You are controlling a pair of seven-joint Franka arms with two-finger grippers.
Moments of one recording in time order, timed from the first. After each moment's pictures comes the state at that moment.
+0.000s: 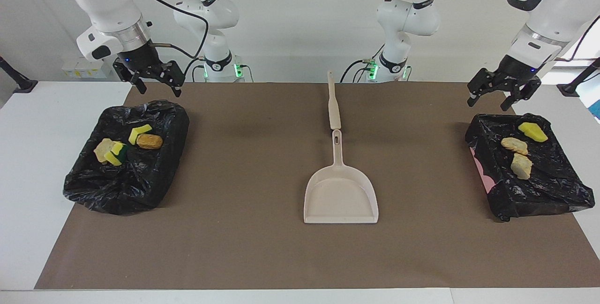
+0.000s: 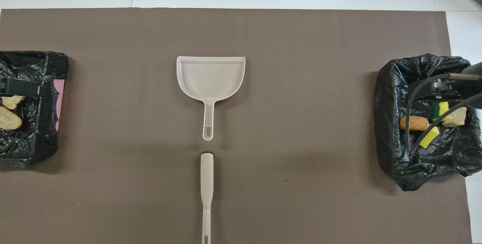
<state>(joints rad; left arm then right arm) -0.51 -0.06 0.55 -1.67 -0.10 1.72 0.18 0.02 0.00 -0.01 -1.58 0.01 1.55 0.14</state>
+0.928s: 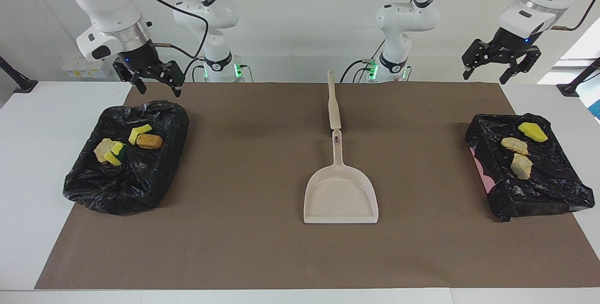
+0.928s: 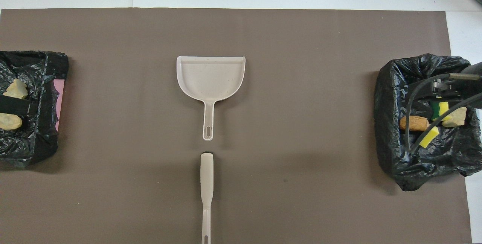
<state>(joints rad) -0.05 -0.08 0.04 -1.56 -0.04 1.50 0.18 0.02 0.00 -0.01 -1.58 0.01 1.55 0.14</state>
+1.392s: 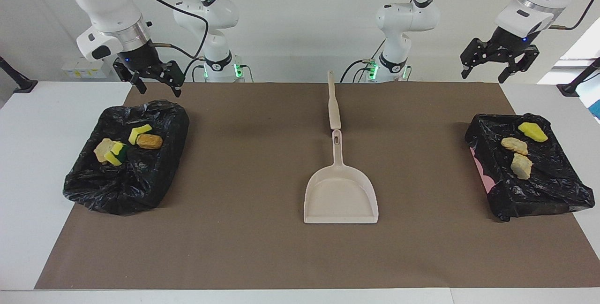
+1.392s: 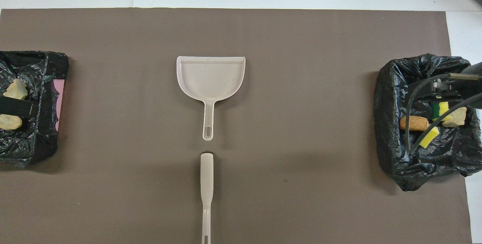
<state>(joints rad) -0.05 -0.08 0.03 -1.56 -0.04 1.50 0.18 0.02 0.00 -0.01 -1.58 0.01 1.55 0.14</state>
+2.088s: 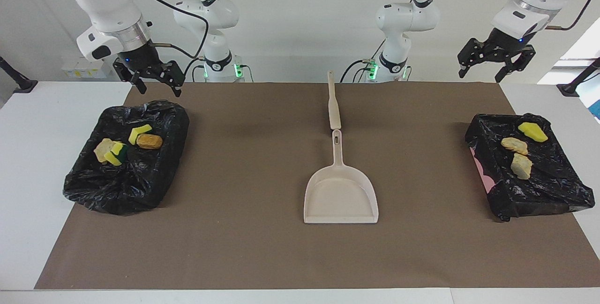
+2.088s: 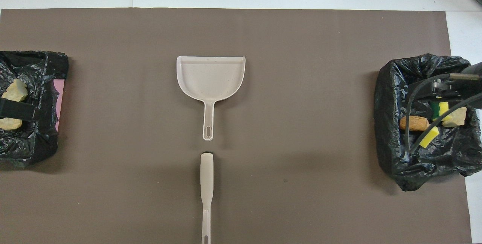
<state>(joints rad) -0.05 -0.09 0.02 -1.58 -0.03 1.48 0.16 0.02 0.00 -0.01 -1.58 0.01 1.55 0.14</state>
